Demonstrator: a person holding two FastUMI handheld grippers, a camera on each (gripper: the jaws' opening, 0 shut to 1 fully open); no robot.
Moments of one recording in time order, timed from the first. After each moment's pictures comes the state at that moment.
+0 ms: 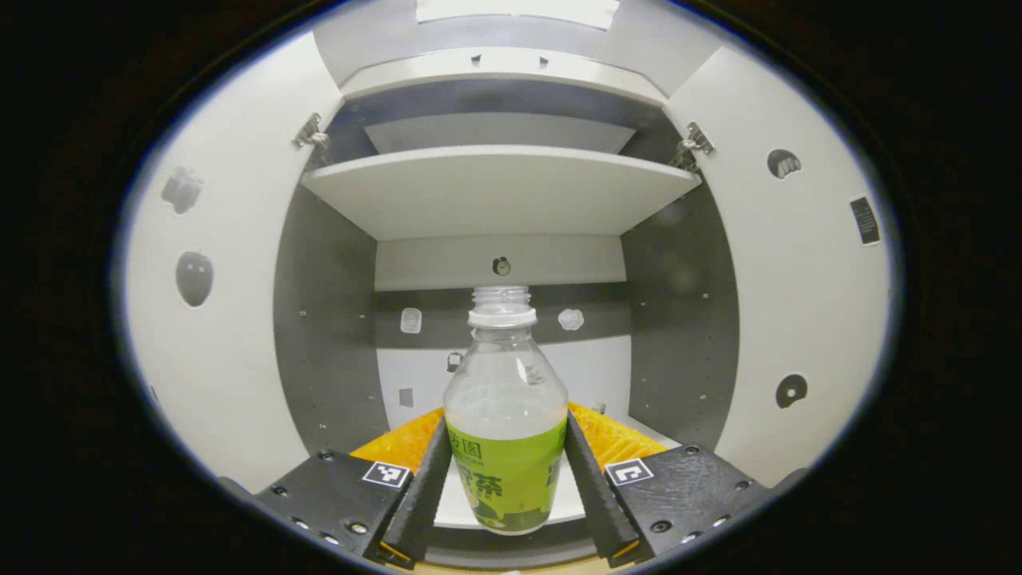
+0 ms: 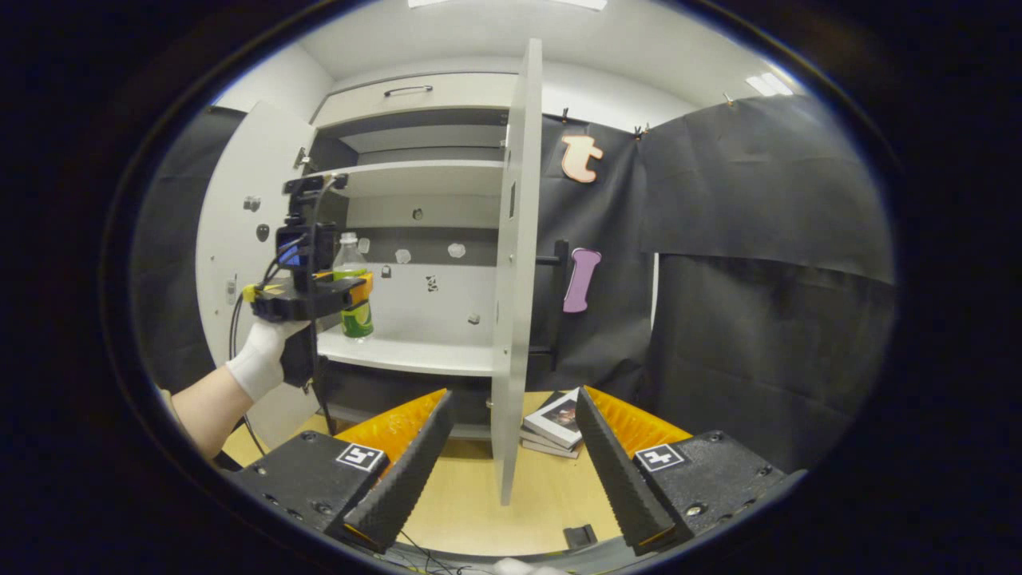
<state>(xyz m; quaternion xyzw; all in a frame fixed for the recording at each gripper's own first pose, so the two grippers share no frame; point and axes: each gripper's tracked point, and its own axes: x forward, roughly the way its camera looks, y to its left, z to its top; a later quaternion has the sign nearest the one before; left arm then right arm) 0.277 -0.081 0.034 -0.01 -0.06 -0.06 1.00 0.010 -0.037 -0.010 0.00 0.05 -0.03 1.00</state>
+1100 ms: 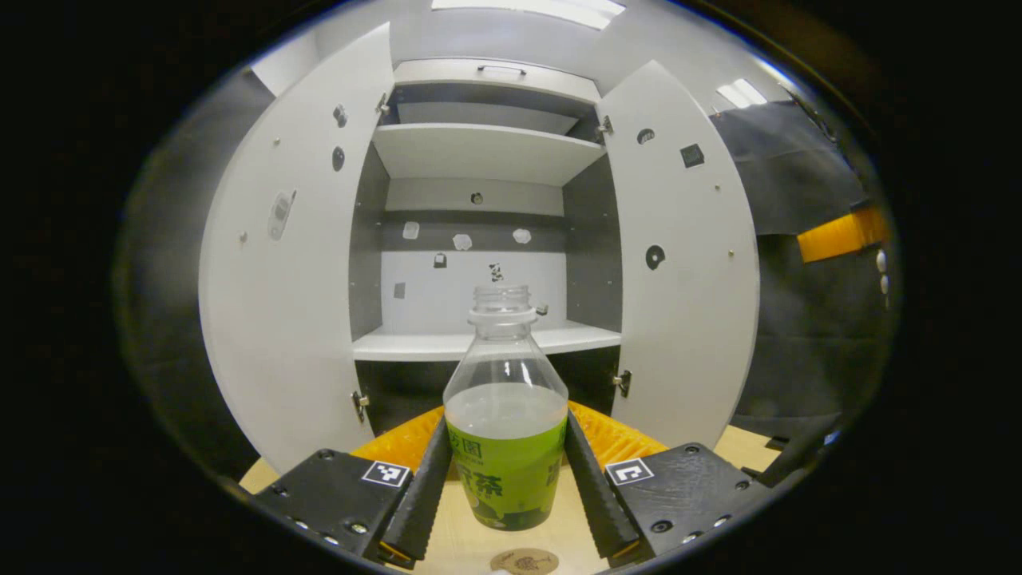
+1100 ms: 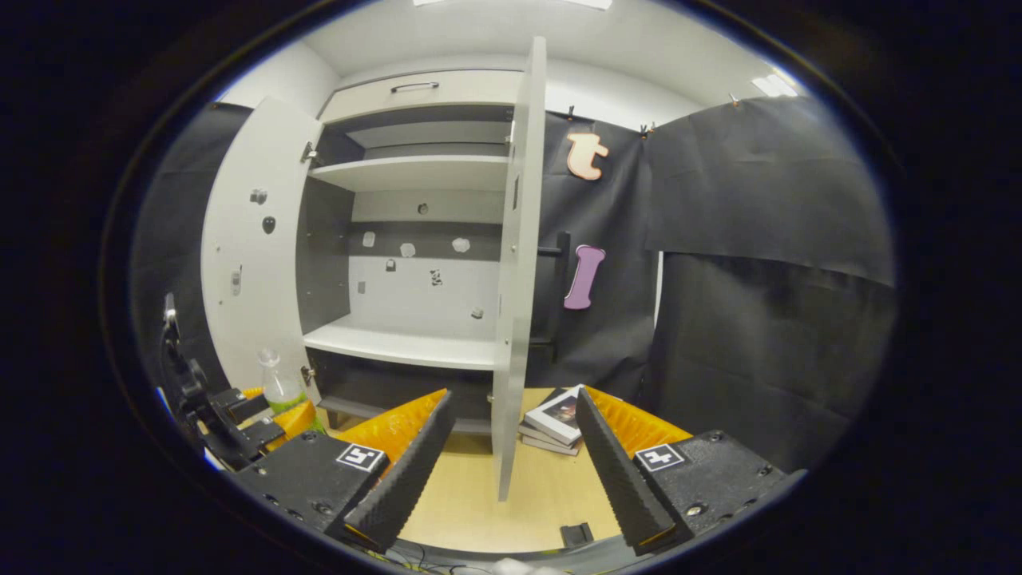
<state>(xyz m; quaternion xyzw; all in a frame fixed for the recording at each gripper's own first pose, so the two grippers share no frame) 0.087 -0.080 -0.149 -0.03 0.02 -0.14 0.99 0.007 -0.040 -0.020 -0.02 0.06 -0.02 1.00</state>
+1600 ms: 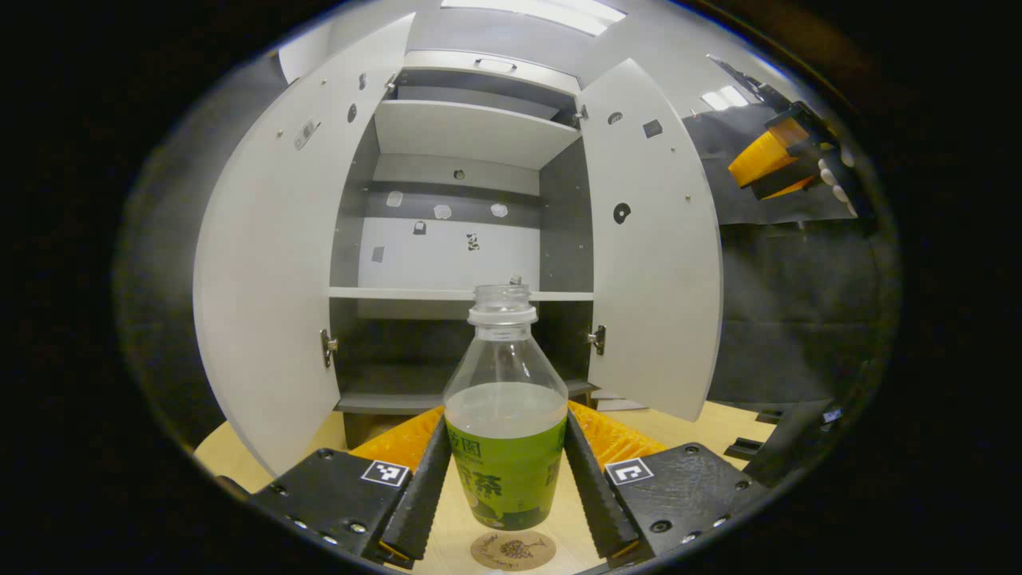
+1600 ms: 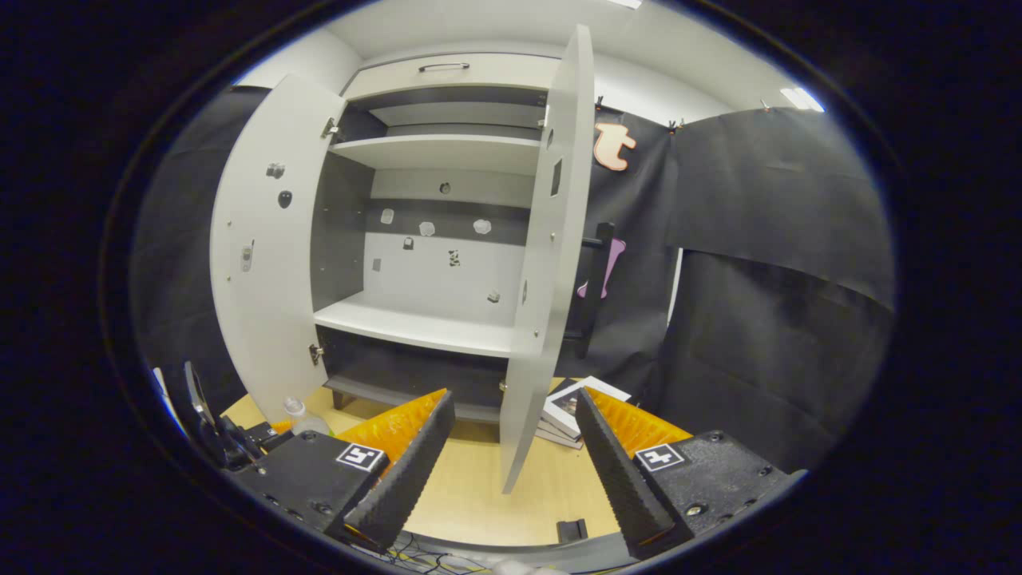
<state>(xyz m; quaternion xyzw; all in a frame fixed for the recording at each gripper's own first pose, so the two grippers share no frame) 0.064 -0.090 -0.240 -0.04 0.00 -0.18 0.98 0.016 -0.015 -0.027 -0.04 0.10 0.01 0.99</state>
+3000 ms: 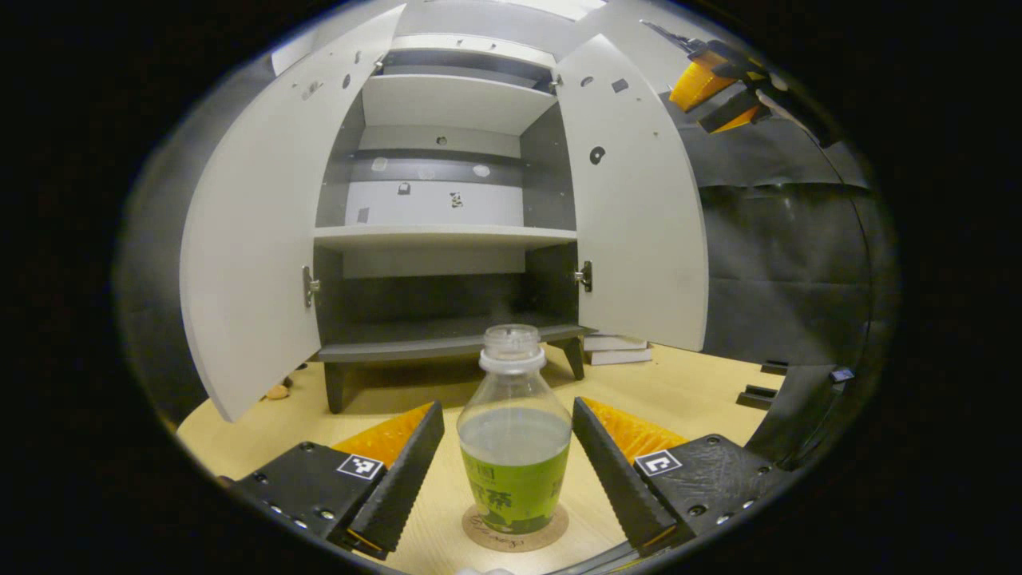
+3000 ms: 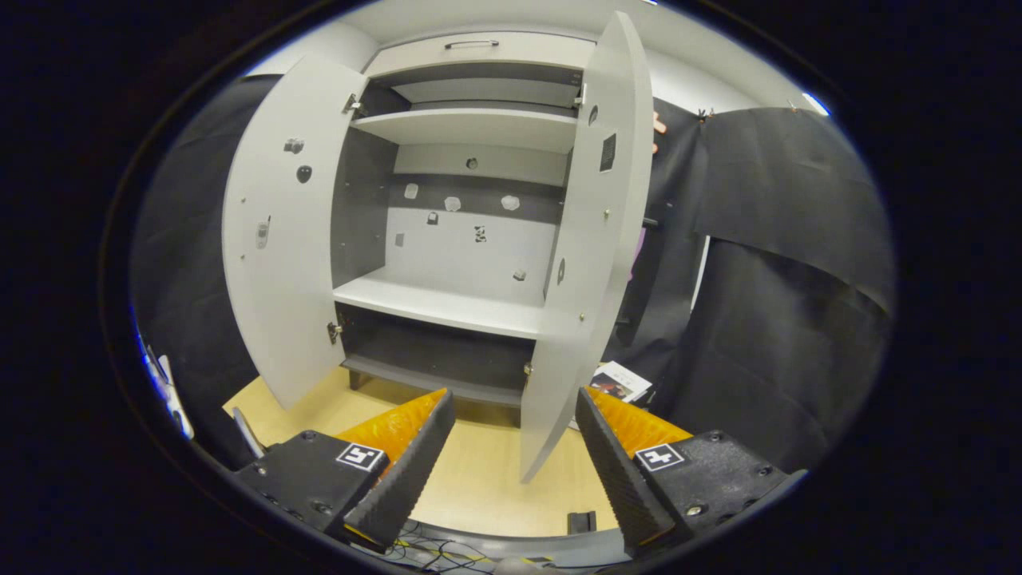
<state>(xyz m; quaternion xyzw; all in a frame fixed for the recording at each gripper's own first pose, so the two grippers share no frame) 0.060 -0.101 -0.305 -0.01 0.03 -0.20 0.98 0.022 0.006 -0.045 -0.06 0.15 0.03 0.99</state>
